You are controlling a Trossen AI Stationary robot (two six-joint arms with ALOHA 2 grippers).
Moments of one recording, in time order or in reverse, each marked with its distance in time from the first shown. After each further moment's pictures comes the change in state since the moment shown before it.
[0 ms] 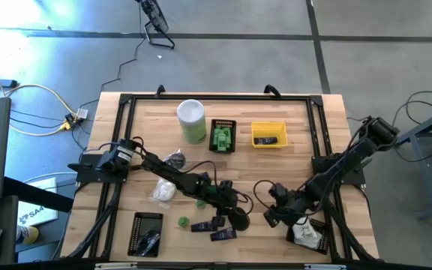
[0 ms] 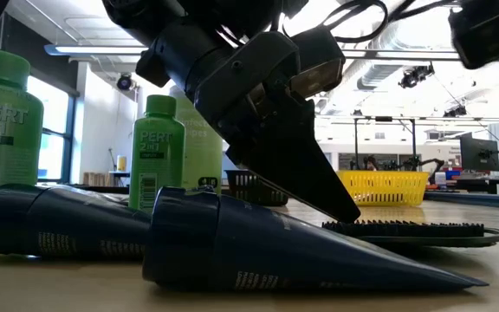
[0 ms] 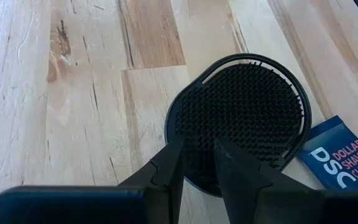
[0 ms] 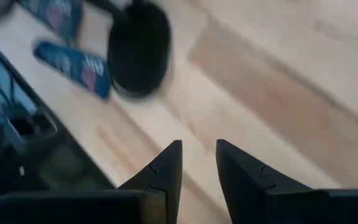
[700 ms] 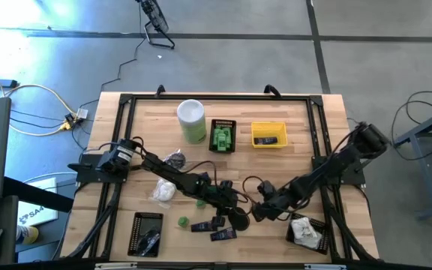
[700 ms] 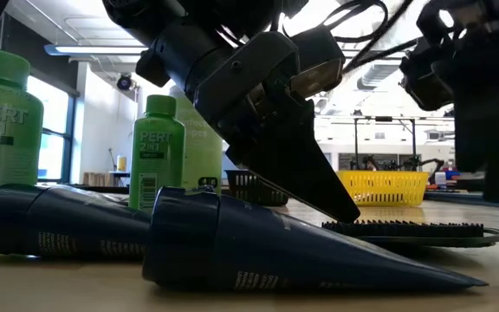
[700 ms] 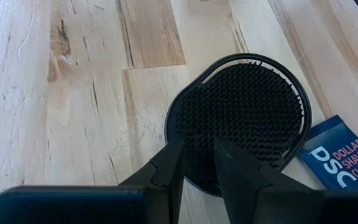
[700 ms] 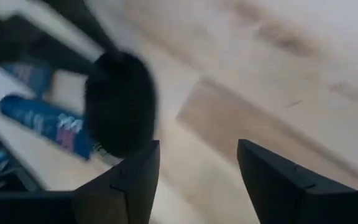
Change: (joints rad) left arm 0.000 -0.001 0.000 -0.002 0.003 0.002; right arm -0.122 0.162 0.000 0.154 -0.047 -0.050
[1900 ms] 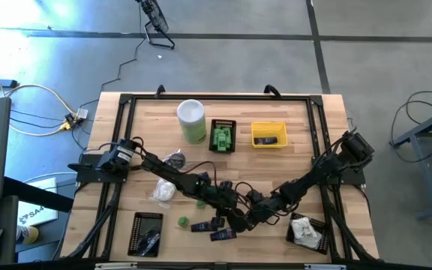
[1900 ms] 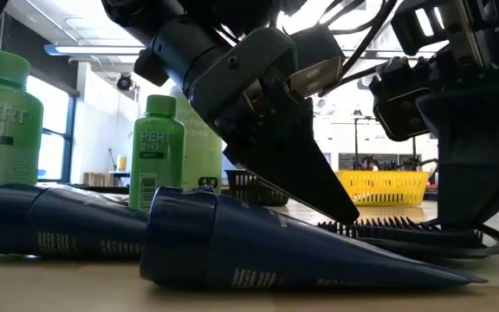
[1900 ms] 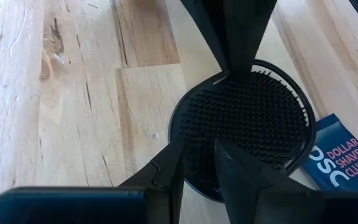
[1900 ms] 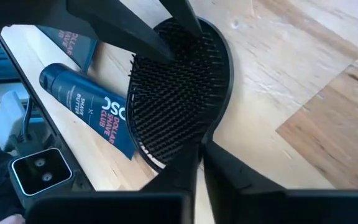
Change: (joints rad) left arm 0.000 0.000 0.000 0.000 0.000 -0.008; right arm -0.032 0.192 -0.001 0.385 -0.100 -0.108
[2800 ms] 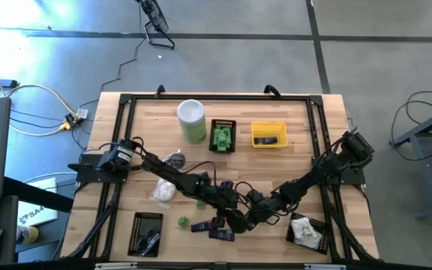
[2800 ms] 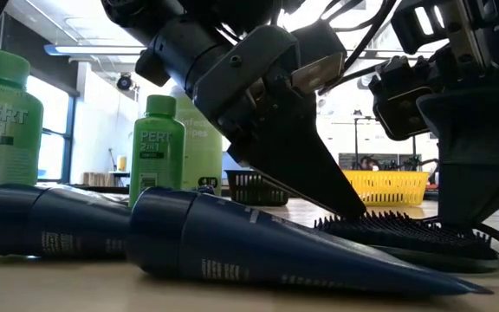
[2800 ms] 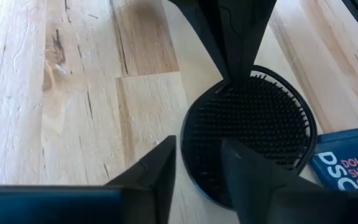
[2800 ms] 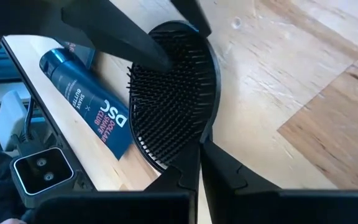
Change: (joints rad) left arm 0.000 0.000 0.000 0.022 -0.004 0.019; right arm 0.000 -0.002 0.001 -0.003 -0.004 0.000
